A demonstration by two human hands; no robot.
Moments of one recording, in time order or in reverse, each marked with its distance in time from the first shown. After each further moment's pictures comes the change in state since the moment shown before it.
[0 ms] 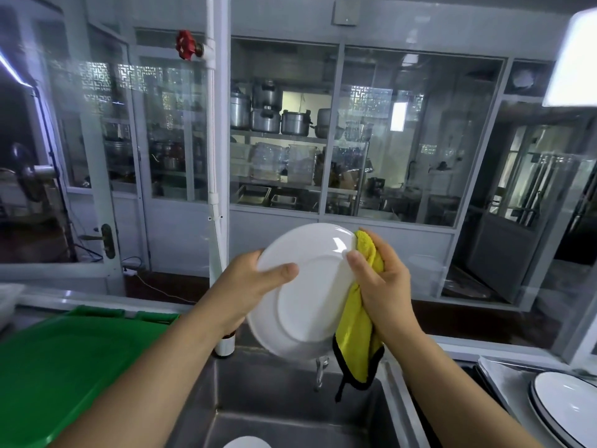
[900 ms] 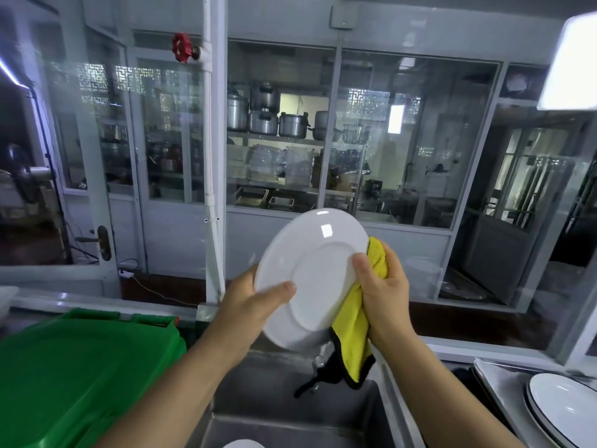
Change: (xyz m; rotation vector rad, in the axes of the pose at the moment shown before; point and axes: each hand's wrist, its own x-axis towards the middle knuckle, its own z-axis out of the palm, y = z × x) left_hand -0.020 -0.016 0.022 -0.135 0.098 0.117; right_hand -0.003 0.003 -0.002 0.225 0.110 0.140
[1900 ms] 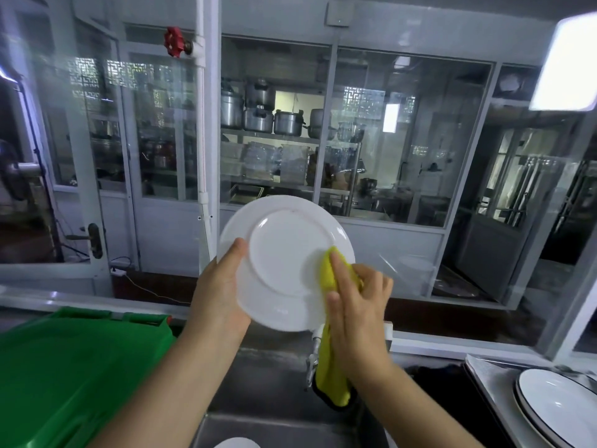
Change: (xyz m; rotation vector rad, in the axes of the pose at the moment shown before) left_hand 0.022 0.009 0.004 -0.507 0.377 -0.187; right_hand -0.034 0.029 -0.001 -0.854 -0.040 -0.769
